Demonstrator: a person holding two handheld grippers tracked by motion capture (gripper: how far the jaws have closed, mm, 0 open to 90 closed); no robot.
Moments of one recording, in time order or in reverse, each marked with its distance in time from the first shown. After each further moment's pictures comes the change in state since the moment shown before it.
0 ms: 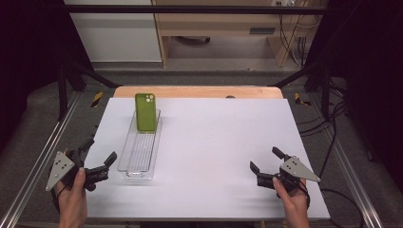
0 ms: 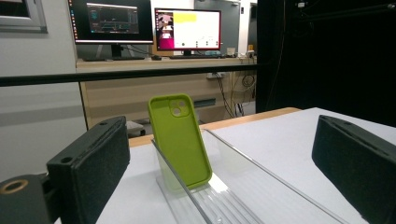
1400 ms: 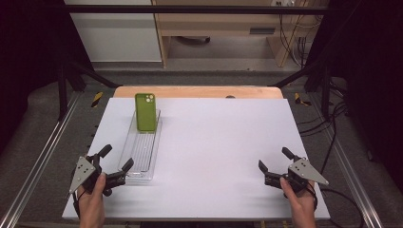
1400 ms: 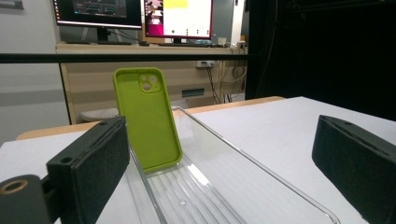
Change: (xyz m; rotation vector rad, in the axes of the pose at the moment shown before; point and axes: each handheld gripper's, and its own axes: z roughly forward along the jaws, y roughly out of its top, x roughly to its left) left arm -0.033 -0.029 0.020 0.045 -0.027 -0.021; right arm -0.018 -0.007 -0.012 -0.016 -0.079 -0.014
